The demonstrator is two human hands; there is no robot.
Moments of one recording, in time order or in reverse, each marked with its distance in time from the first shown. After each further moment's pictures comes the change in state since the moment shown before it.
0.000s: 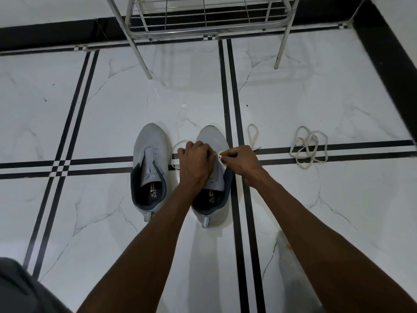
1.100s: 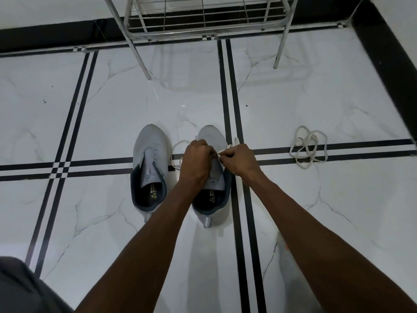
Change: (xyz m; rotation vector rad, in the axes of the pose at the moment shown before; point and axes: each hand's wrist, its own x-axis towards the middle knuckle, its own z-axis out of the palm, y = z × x) left_hand 0.009 -0.003 -0.005 -0.071 -0.056 0.177; right_hand 0.002 -0.005 0.004 -0.160 0.004 -0.072
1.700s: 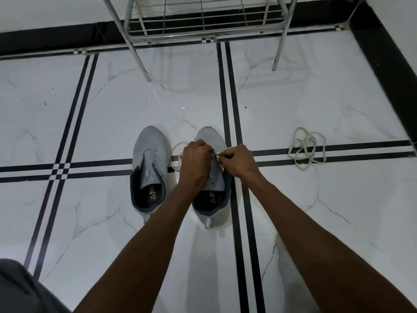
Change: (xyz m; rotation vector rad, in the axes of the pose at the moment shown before) left_hand 0.000 0.002 0.000 -0.021 0.026 -0.054; right_hand 0.001 0.002 0.001 -0.052 0.020 -0.032
